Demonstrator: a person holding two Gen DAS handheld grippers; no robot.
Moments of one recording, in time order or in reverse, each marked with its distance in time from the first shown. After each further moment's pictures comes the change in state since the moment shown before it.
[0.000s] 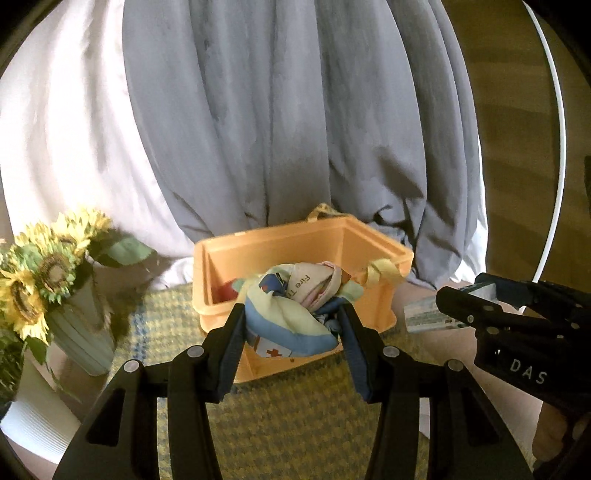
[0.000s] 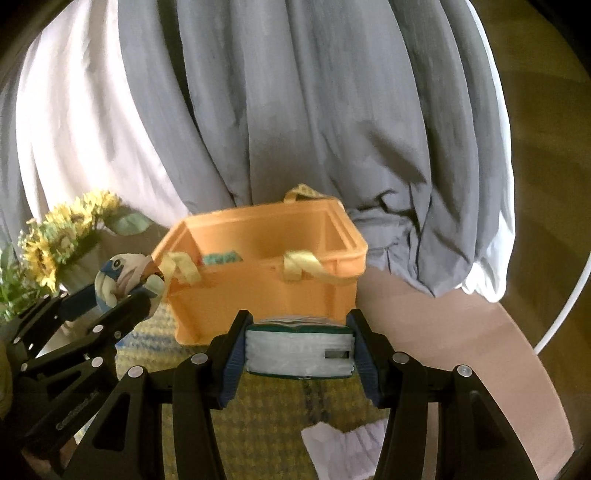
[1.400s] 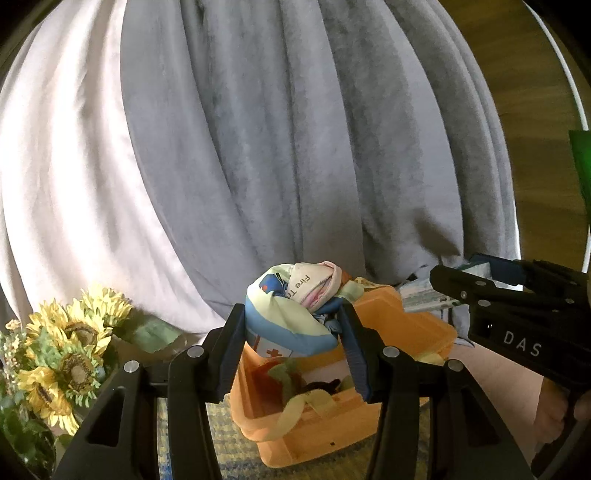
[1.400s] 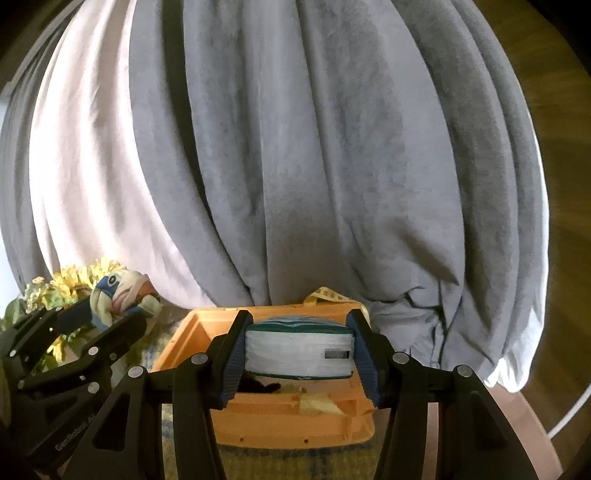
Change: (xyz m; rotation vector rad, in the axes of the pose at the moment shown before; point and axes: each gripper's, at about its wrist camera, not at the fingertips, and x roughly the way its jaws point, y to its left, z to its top) left arm 0.028 0.014 0.072 0.058 -0.163 0.101; right arm 0.029 0.003 0.089 -0.042 -0.216 0.085
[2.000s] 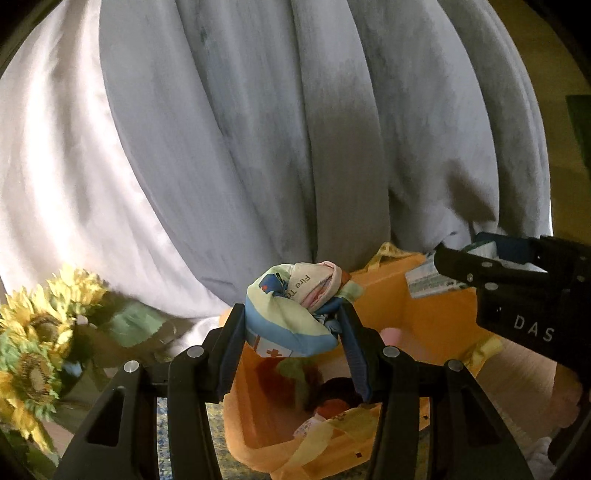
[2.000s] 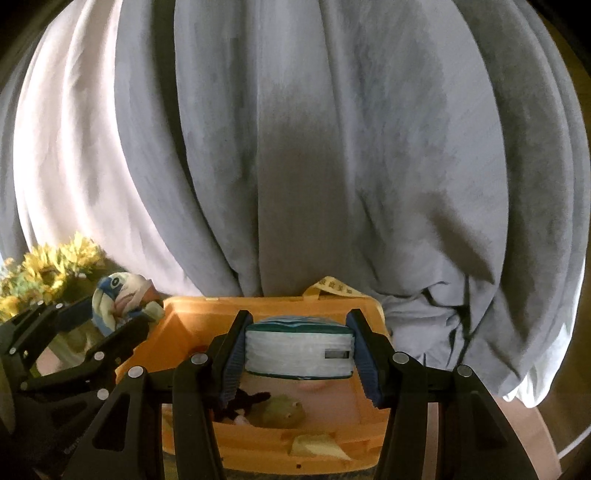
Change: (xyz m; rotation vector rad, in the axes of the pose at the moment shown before) left arm 0.080 0.008 -0.021 0.021 0.115 0.010; right arm 0.082 0.003 -0.008 -0.044 0.084 -0.003
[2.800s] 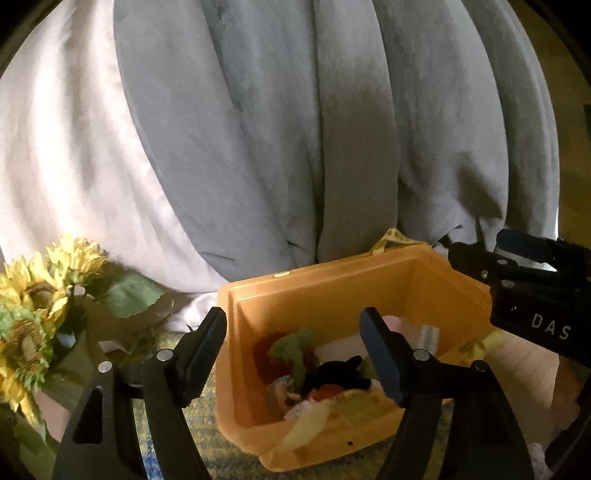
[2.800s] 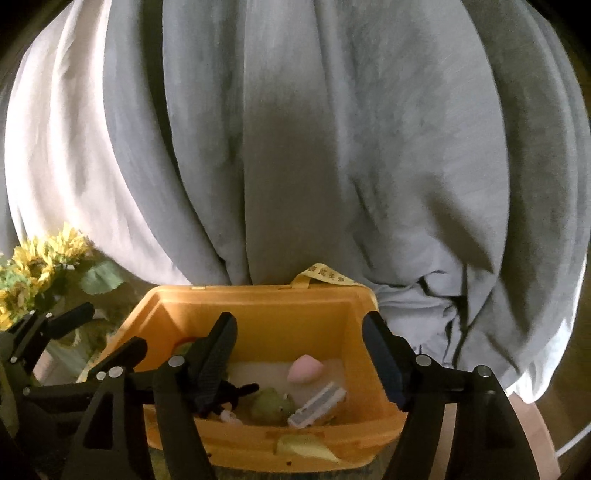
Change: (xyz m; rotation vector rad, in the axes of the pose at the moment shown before) left arm -0.004 0.006 -0.007 -0.071 0.056 0.009; right arm 0.001 -0.007 -0.005 0.004 0.023 -0.023
